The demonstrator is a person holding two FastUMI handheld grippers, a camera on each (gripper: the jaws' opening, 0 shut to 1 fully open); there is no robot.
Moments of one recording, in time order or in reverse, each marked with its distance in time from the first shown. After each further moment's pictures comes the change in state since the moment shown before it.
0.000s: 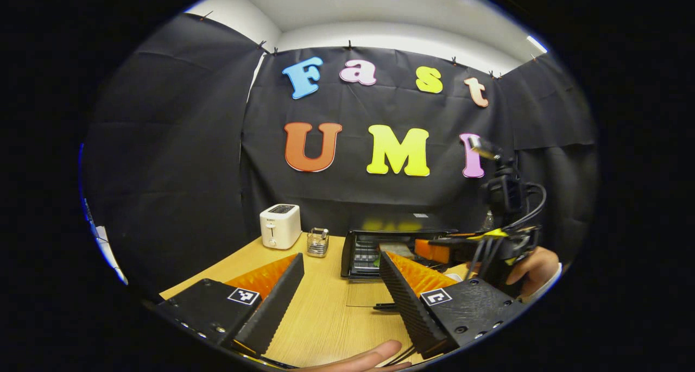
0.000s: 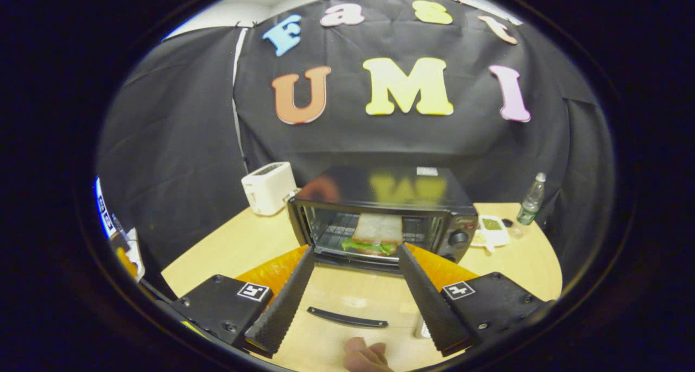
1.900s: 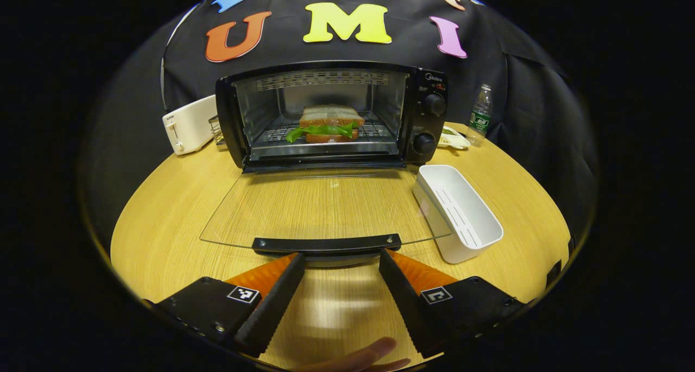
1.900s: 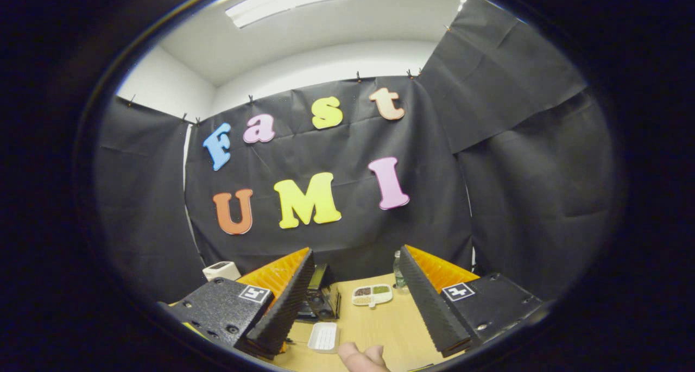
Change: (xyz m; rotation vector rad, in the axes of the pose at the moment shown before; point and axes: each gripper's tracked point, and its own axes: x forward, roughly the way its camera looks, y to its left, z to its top) left arm 0.109 -0.149 -0.245 0.098 0.586 -0.134; right arm -0.255 -0.238 0.081 0.170 -0.481 -0.291
